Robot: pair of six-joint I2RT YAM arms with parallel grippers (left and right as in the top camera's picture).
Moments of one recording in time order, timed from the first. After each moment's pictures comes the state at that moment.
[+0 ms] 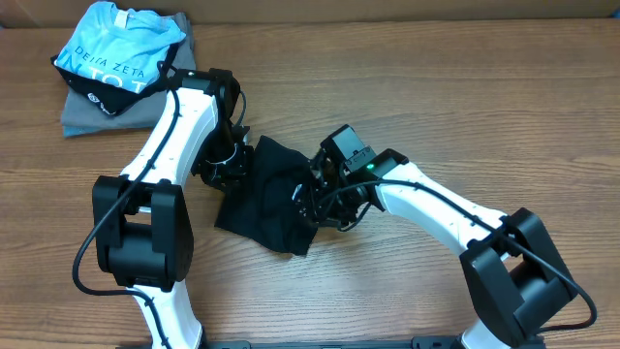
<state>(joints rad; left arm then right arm) -0.16 2.02 1.62 -1.44 0.12 -0.05 0.64 1.81 1.16 -0.61 -0.67 0.60</state>
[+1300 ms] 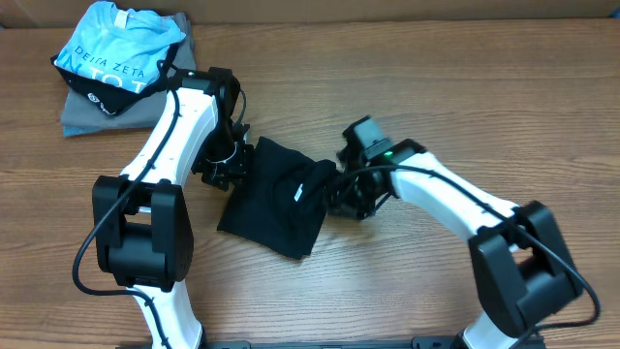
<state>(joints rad) -0.16 2.02 1.62 -1.41 0.11 -0.04 0.50 1.81 1.16 -0.66 -0.58 0.69</state>
